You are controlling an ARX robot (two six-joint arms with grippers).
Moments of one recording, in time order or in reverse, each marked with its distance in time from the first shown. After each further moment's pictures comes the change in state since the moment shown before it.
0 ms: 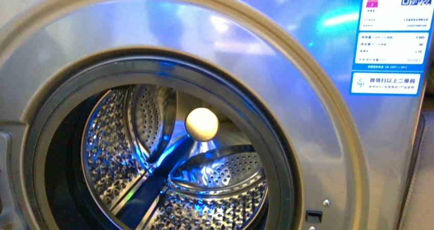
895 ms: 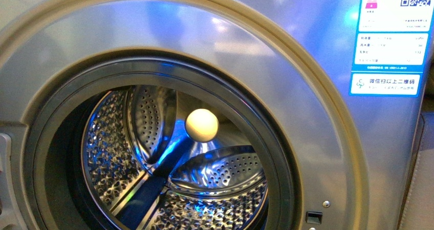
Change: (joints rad) left arm 0.000 0.000 0.003 0.000 -0.001 0.000; right arm -0.423 0.261 -0.278 -0.782 -0.428 -0.990
